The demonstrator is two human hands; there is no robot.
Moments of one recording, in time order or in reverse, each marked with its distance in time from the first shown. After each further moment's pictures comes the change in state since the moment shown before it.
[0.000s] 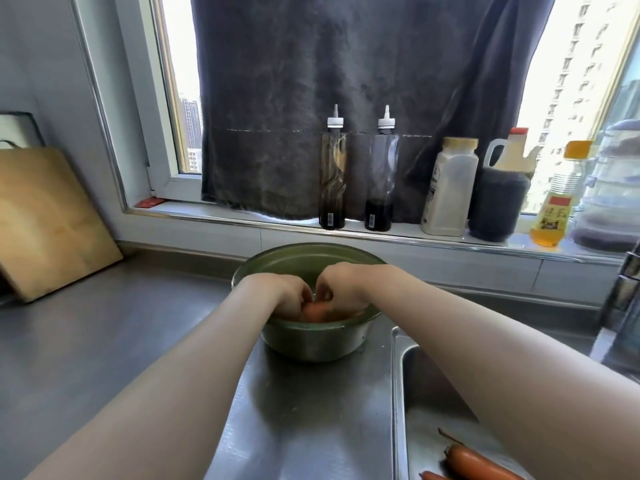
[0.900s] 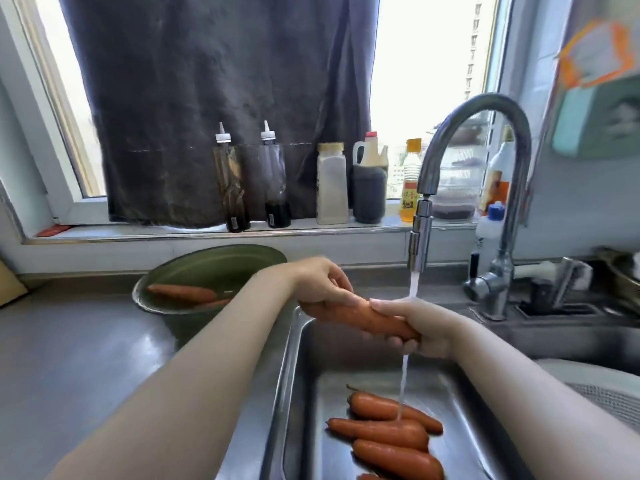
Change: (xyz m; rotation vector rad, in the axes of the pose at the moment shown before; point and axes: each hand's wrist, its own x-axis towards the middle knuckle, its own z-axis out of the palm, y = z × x) left_hand -0.043 0.215 0.021 -0.262 0.060 0.430; right_hand -0.250 0.155 0.107 1.525 0.101 0.309
